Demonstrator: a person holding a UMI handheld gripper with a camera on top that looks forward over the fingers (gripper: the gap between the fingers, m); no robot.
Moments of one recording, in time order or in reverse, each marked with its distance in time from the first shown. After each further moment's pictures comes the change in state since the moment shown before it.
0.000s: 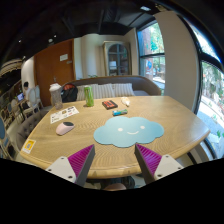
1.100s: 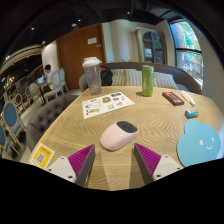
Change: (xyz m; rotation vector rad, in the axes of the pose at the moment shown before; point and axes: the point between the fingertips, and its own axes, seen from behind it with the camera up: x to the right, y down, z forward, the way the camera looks) arm -0.257 0.025 0.161 -0.139 -0.278 -0.120
